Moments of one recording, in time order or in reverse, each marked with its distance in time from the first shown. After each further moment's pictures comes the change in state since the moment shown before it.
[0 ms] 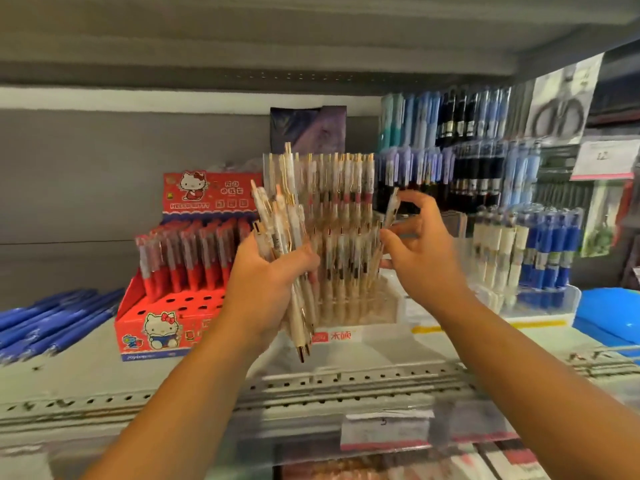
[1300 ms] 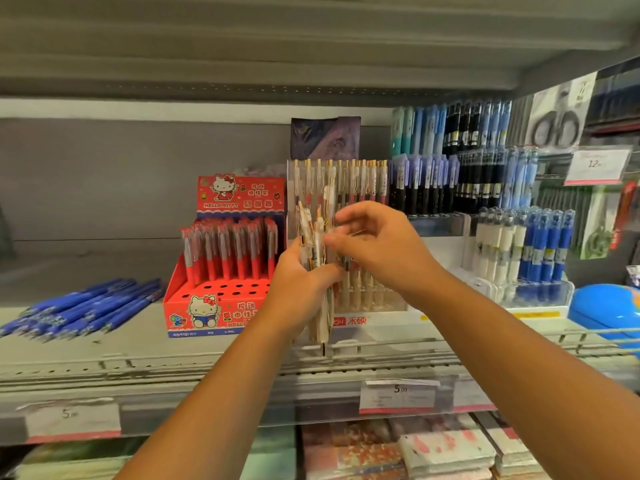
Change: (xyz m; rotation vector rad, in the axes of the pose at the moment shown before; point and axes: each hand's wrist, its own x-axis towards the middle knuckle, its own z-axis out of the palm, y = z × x) left_hand -0.010 -0.016 -0.004 0.069 -0.147 0.020; right_hand -0.028 -0.086 0.028 0.234 -0.345 0.046
